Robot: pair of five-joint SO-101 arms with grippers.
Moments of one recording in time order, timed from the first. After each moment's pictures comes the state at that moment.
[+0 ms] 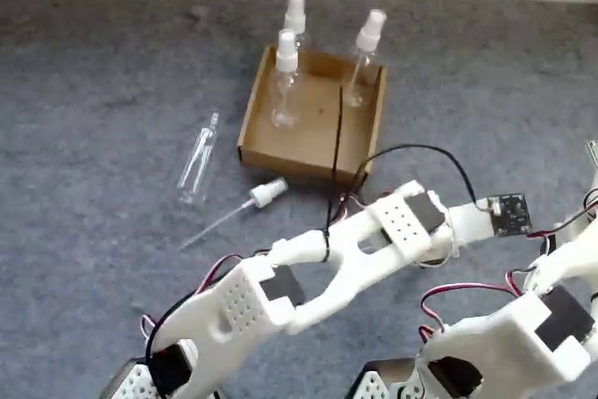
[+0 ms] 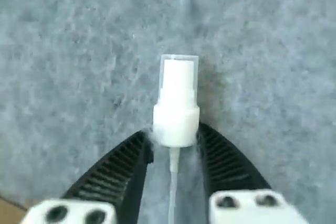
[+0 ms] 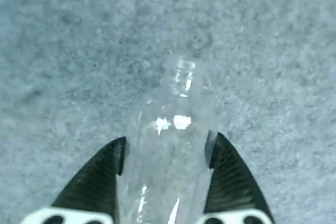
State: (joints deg) left arm 52.2 43.9 -28.6 62.9 -18.9; right arm 49.5 7.7 10.8 64.4 49.6
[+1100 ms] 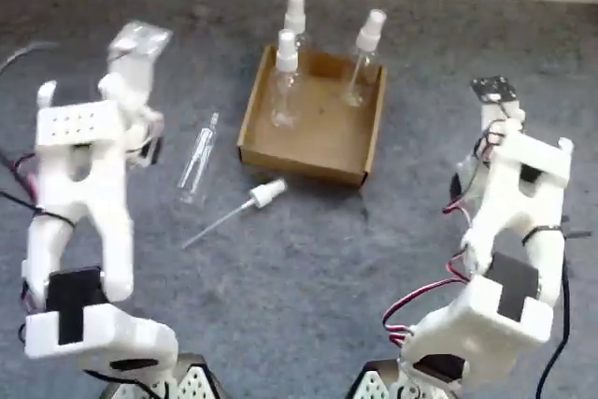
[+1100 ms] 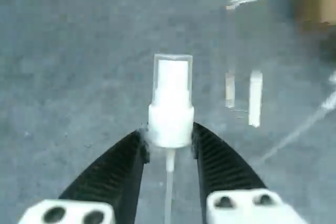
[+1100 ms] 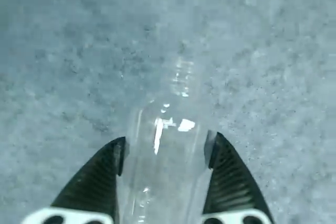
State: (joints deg) left arm -19.3 -0.4 10.6 74.3 -18.9; right arm 19.6 7.7 10.8 64.4 32.8
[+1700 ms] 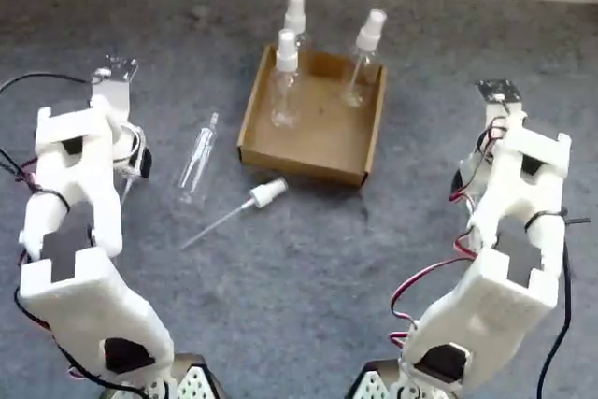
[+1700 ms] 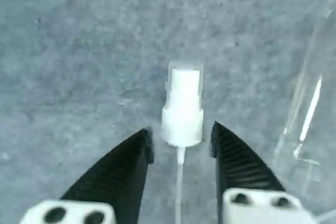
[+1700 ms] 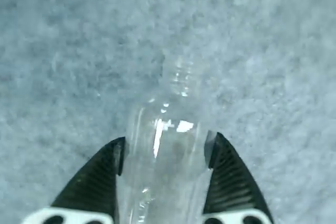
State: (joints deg) left arm -22.7 15.7 4.7 66.7 -17.5; right arm 21.7 18.3 3.2 64.3 33.2
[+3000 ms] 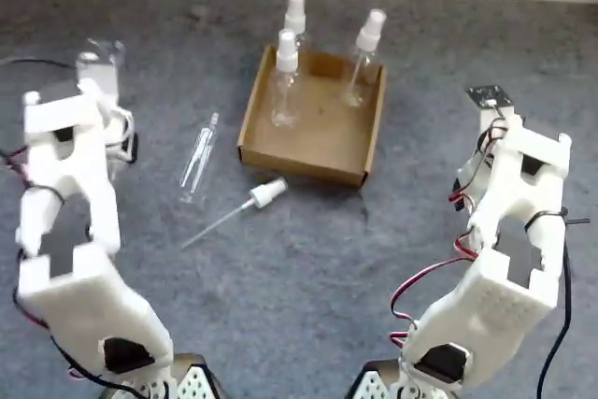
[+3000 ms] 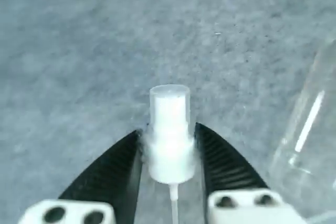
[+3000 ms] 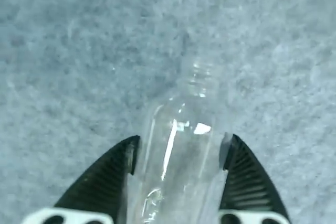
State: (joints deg) left arm -22.8 14.3 -1.1 71.5 -13.7; right arm 21.8 18.4 3.2 69.1 37.1
